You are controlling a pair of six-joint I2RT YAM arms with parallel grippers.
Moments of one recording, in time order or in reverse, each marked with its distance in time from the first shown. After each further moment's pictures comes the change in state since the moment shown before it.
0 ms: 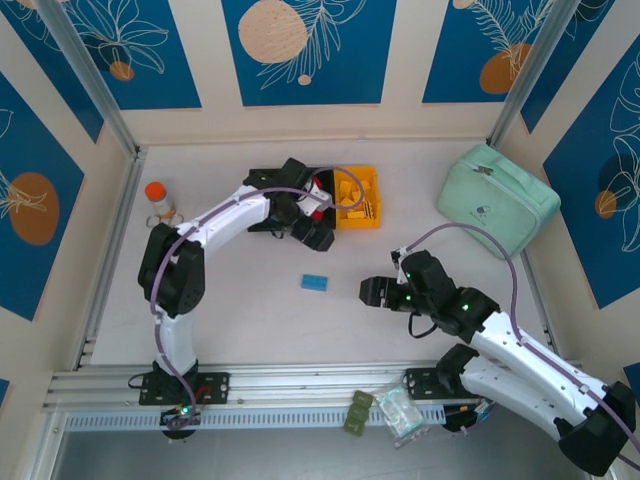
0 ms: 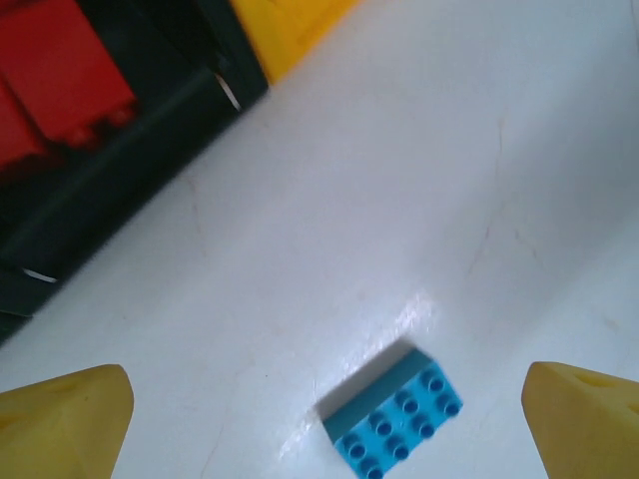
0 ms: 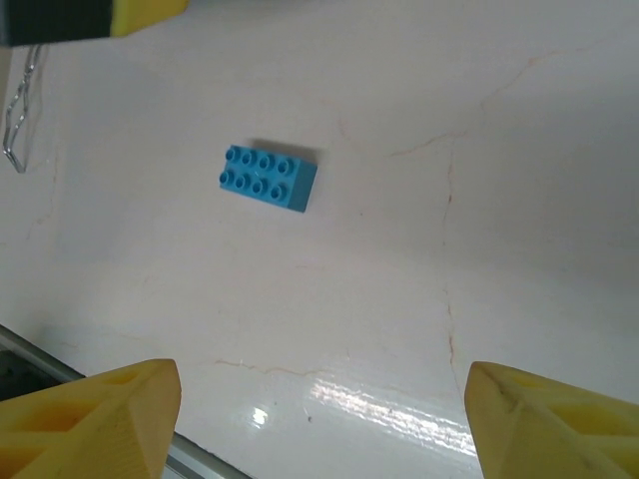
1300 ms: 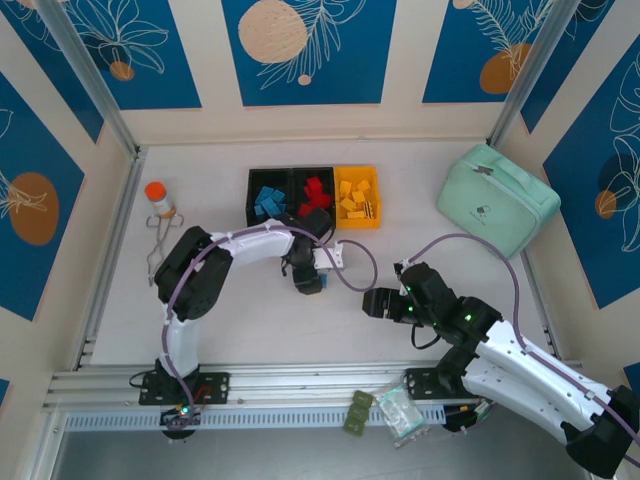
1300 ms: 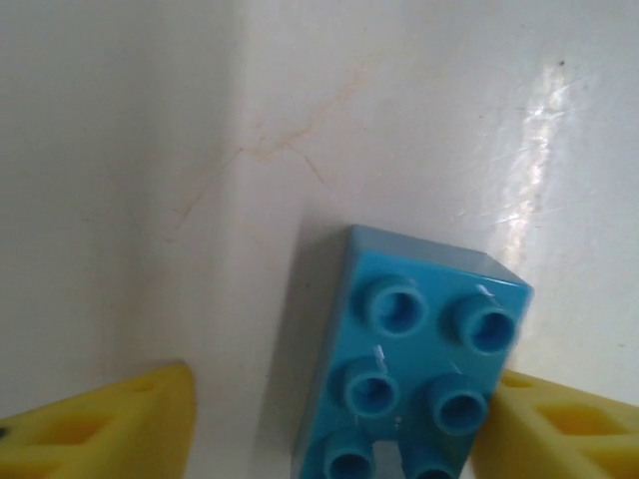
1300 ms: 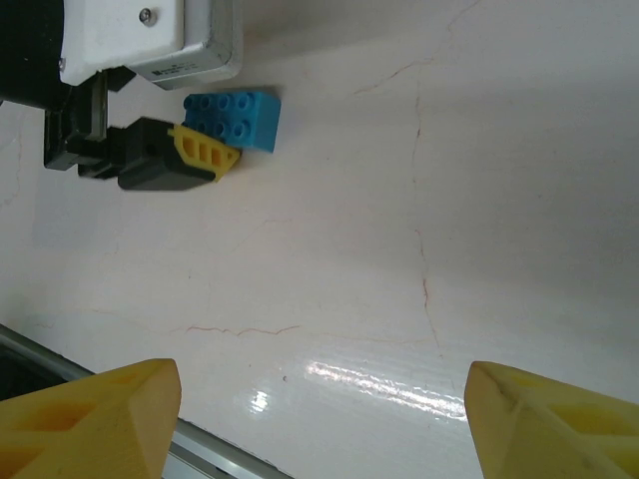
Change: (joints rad) left arm -0.165 0.051 -0.251 0.131 -0.196 0.547; right arm 0.052 -0.072 -0.063 -0.051 0.043 0.078
